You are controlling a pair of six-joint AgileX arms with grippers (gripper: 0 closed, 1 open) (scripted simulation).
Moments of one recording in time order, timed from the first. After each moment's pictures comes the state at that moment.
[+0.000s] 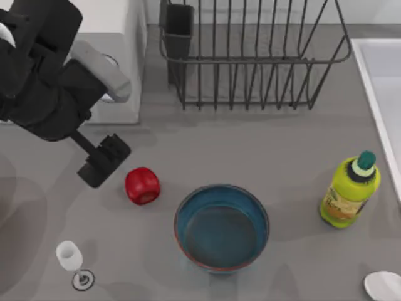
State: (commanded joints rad) left arm -0.39 1.47 1.14 -0.83 -0.04 0.41; right arm 0.00 0.00 0.00 0.00 0.00 0.00
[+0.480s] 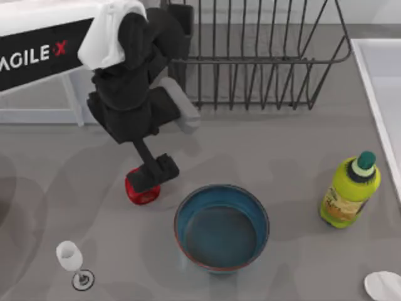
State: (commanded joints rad) left arm -0.53 1.98 1.53 -1.11 -0.06 0.56; right arm 0.00 0.00 0.00 0.00 0.00 0.00
